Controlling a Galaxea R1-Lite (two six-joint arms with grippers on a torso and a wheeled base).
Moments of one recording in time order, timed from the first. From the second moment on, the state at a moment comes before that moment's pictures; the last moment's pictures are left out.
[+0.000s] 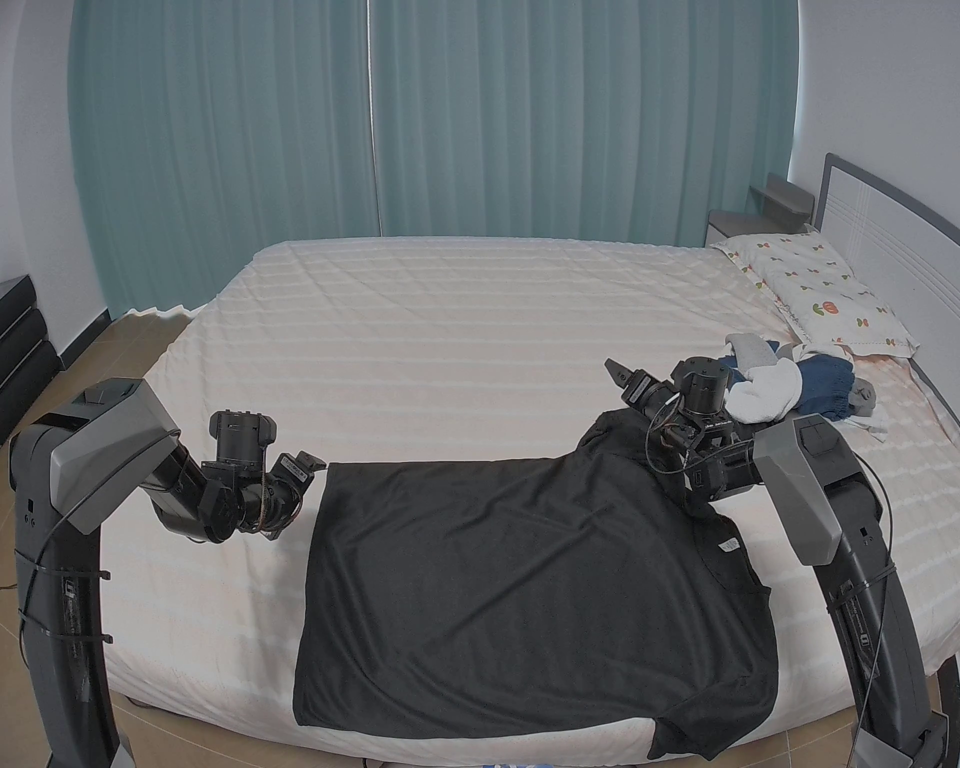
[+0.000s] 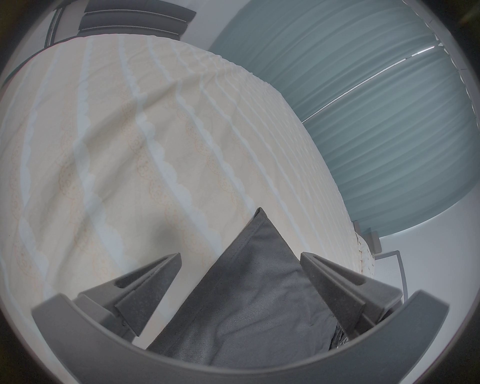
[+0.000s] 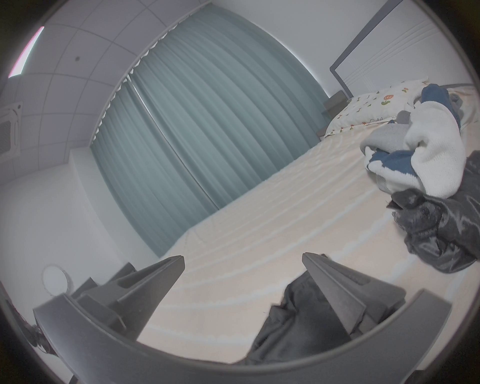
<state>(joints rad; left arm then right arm) -0.09 2.38 -1.14 -0.59 -0.04 -1.02 0.20 2.82 -2.00 -0.80 0.02 0.60</state>
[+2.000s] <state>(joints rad) -0.09 2.38 -1.14 -0.59 -0.04 -1.02 0.08 2.84 -1.89 -0.67 0.04 0.60</state>
